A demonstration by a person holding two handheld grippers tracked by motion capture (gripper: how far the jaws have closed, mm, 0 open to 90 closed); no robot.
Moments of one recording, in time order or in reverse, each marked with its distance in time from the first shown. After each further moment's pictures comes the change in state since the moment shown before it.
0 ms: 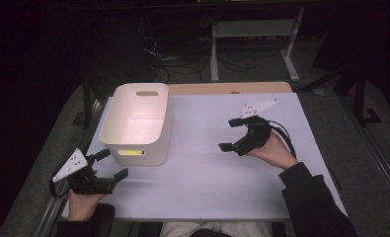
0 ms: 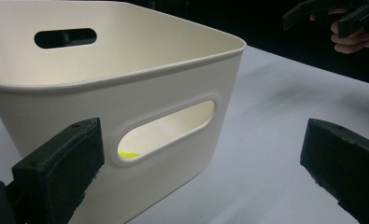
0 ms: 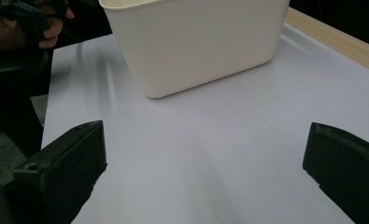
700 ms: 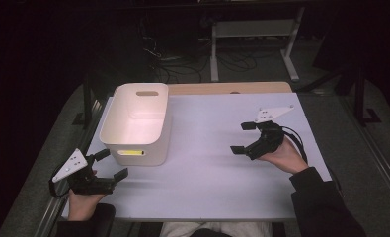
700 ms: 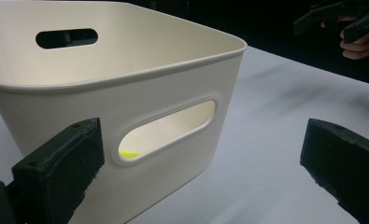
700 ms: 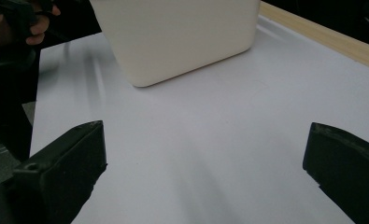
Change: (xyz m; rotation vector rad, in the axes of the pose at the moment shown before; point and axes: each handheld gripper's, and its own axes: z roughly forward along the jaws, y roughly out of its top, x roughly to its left) left arm 0.000 0.000 -0.001 -0.001 0.005 -0.001; right arm -0.004 -0.027 -0.024 -0.030 -0.054 0.039
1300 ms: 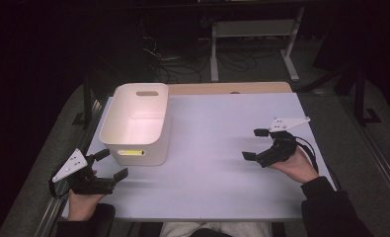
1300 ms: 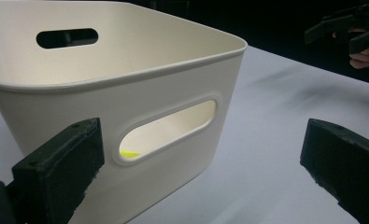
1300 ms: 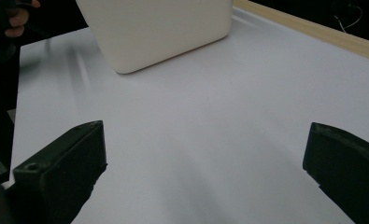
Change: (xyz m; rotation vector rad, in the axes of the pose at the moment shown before) left arm 0.000 0.000 0.000 0.002 0.001 0.001; right arm -0.001 -0.036 -0.022 -0.027 -0.073 0.031
